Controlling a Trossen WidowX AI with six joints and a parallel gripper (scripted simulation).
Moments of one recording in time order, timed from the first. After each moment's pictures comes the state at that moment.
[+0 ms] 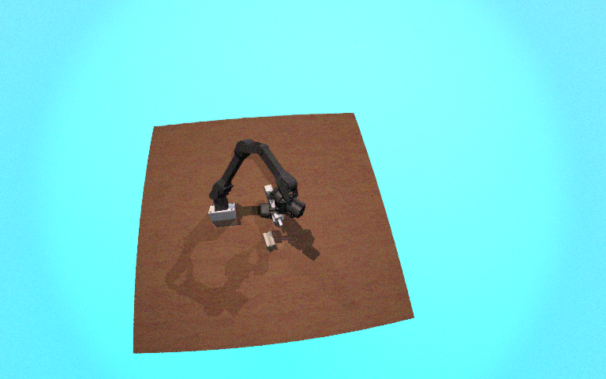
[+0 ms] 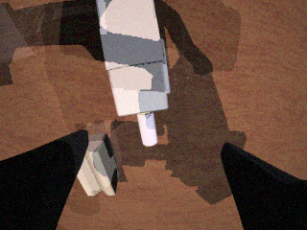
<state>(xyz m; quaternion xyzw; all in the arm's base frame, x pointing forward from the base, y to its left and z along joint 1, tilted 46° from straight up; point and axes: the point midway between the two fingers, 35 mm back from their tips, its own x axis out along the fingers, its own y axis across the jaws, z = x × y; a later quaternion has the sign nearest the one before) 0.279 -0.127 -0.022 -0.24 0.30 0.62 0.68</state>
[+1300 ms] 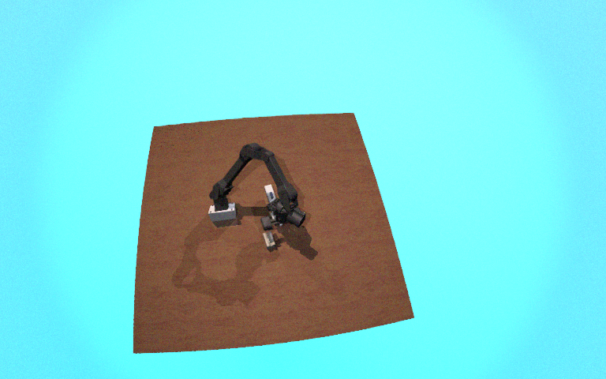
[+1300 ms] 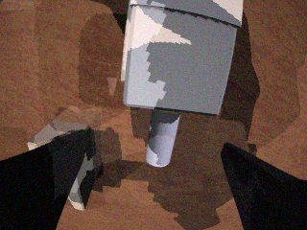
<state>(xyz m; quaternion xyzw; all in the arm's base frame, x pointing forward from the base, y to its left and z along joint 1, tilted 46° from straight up) 0.279 -0.105 -0.074 -0.33 0.22 0.66 0.64</state>
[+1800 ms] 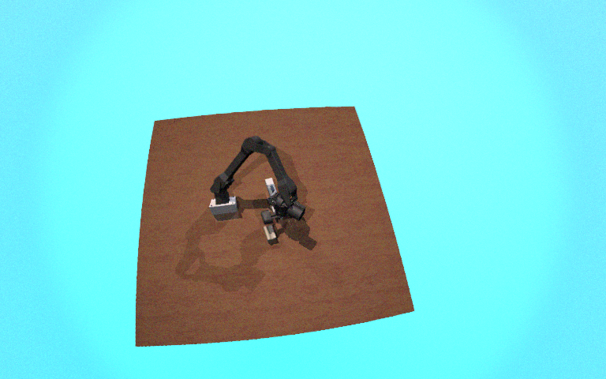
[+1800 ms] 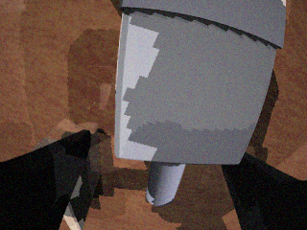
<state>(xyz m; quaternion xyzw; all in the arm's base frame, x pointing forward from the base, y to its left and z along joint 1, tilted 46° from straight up) 0.278 -0.085 -0.083 -0.33 0.22 0.66 0.64</state>
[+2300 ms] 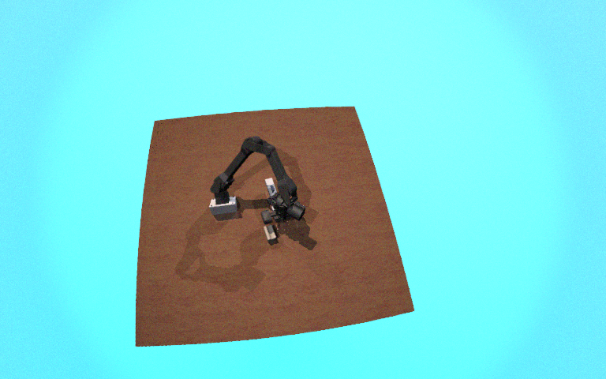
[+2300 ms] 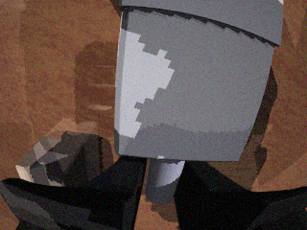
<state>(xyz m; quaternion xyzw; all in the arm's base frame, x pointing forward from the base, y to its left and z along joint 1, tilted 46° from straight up) 0.278 -0.086 -0.083 -0.33 0.22 0.66 0.64</state>
